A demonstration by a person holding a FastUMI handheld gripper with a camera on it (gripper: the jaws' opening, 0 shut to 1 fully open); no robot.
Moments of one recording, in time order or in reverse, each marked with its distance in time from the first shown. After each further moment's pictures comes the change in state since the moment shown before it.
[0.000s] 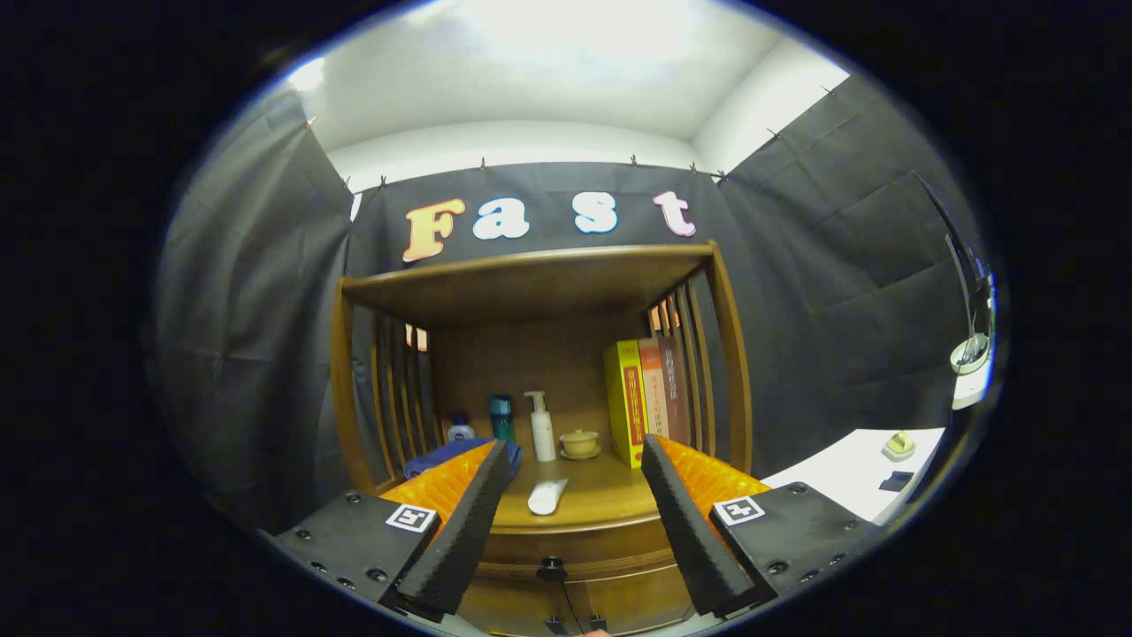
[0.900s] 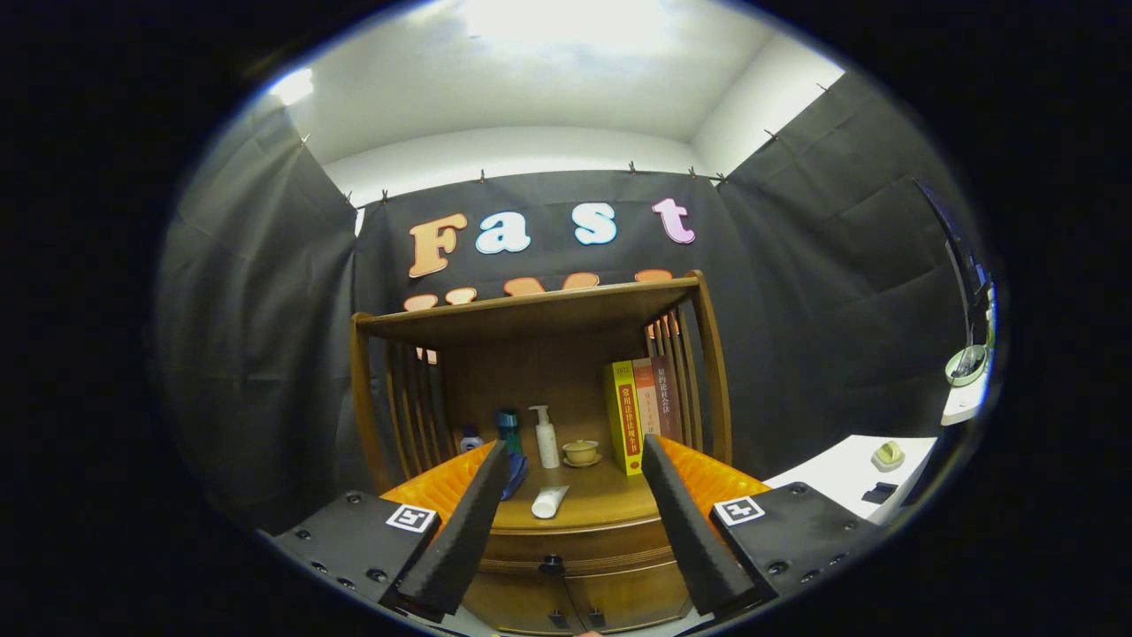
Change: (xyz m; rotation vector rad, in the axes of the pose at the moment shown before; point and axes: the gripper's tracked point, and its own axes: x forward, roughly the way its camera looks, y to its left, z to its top) arm -0.025 -0.018 0.034 0.020 -0.007 0.008
